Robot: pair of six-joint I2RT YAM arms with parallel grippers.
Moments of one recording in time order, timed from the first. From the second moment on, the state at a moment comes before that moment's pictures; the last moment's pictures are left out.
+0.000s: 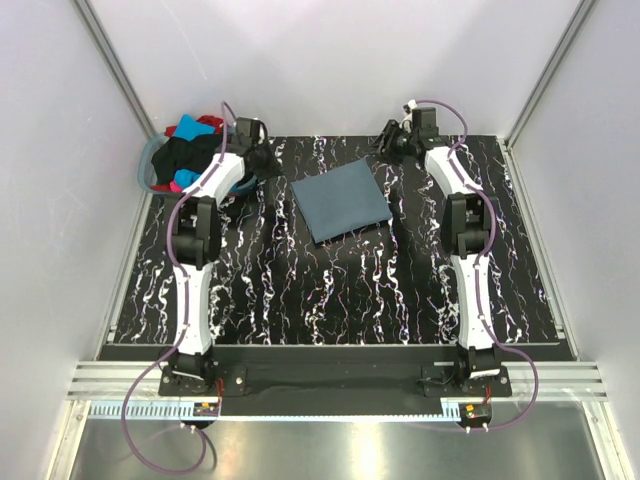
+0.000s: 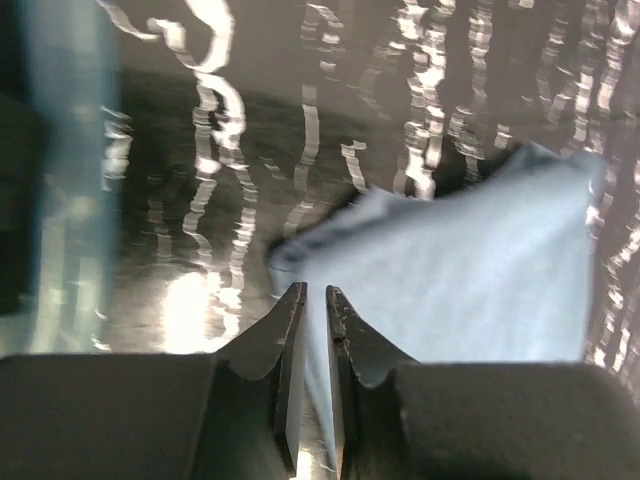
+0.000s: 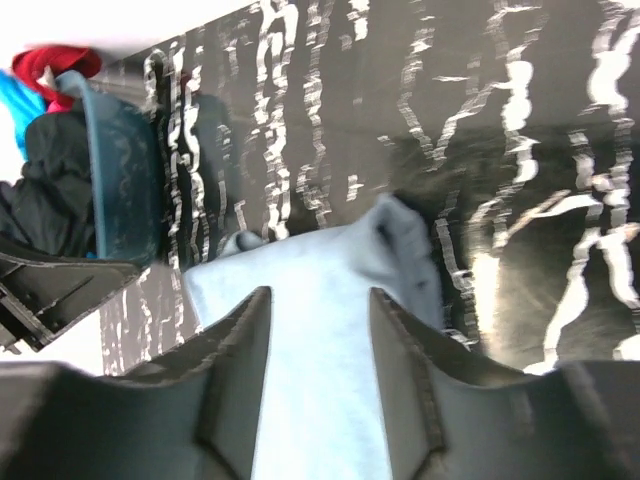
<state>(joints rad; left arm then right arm) -0.19 2.30 1.98 -0.47 0.21 -0.58 0.14 2.55 2.30 -0.36 -0.52 0.61</state>
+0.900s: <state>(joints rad) -0.27 2.38 1.97 -0.47 0.25 -0.49 0.04 2.34 1.72 -0.30 -0.72 0.56</state>
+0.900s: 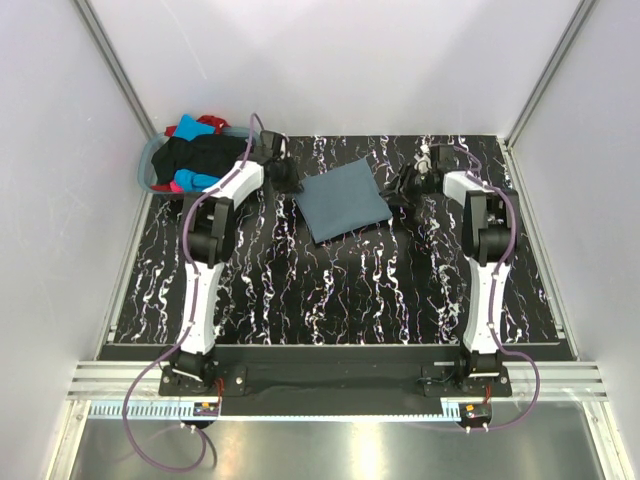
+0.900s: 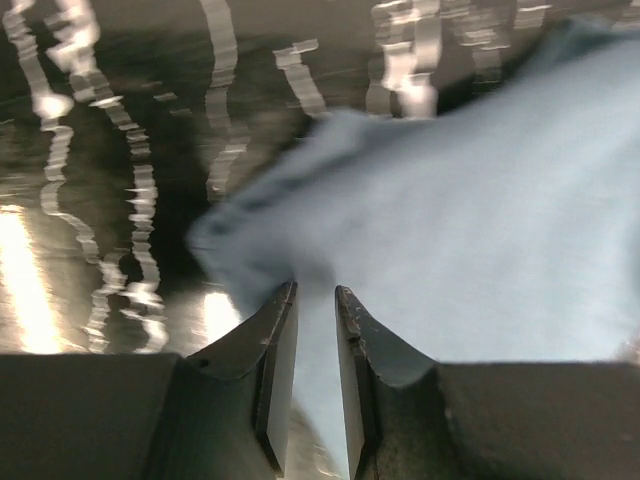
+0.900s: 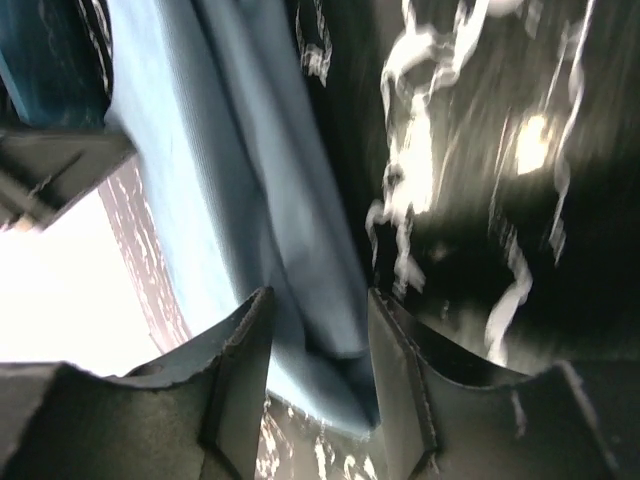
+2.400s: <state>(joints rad) -0.41 2.21 1.72 -0.54 0.20 -0.45 0.07 2.20 1.51 -0.30 -0.66 0.55</state>
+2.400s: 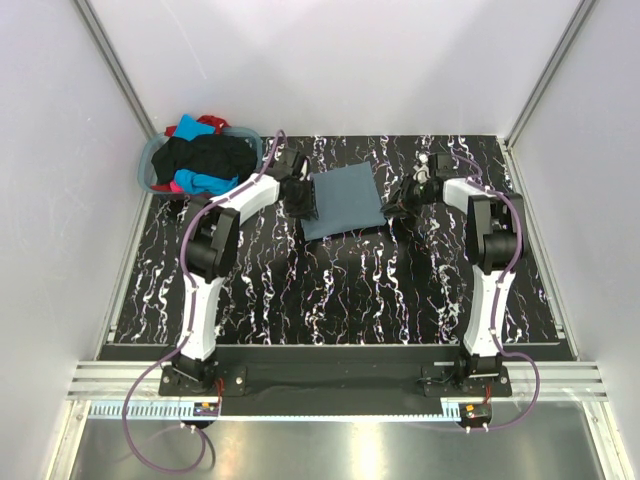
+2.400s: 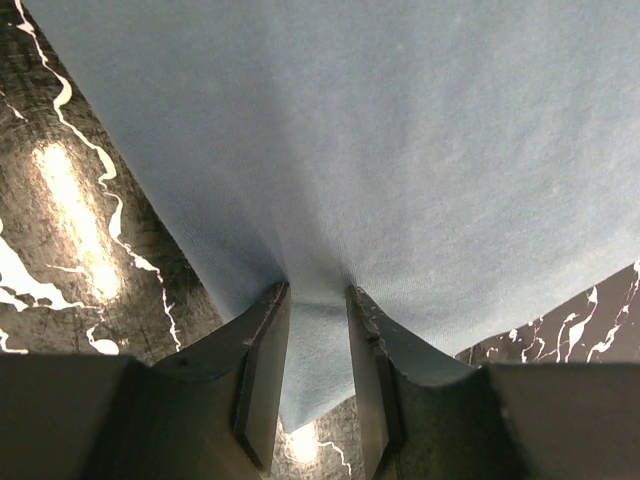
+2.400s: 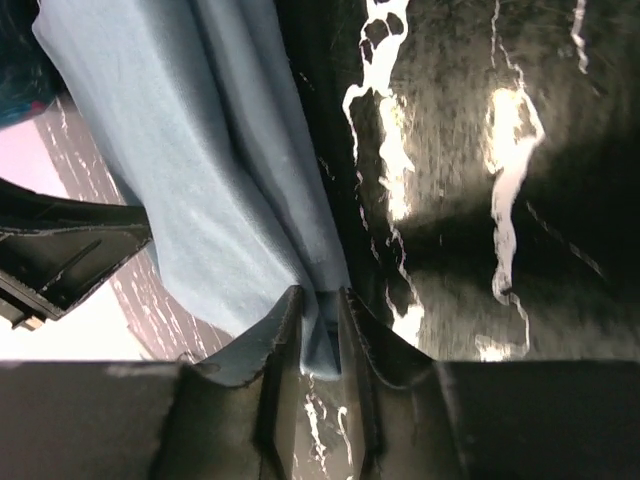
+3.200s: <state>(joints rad) -0.40 2.21 1.74 -0.58 0.16 -0.44 0.11 2.43 1.93 -0.25 -0.83 0.60</state>
